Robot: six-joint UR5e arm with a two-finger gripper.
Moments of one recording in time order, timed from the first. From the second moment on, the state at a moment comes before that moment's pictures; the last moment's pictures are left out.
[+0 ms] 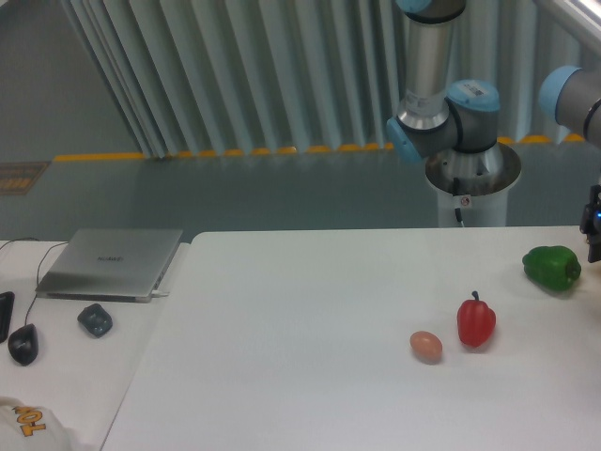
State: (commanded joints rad) arm 2.64 -1.82 -1.54 -1.29 1.56 1.72
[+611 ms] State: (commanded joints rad) arm 2.62 -1.78 -1.60 -1.29 1.57 1.70
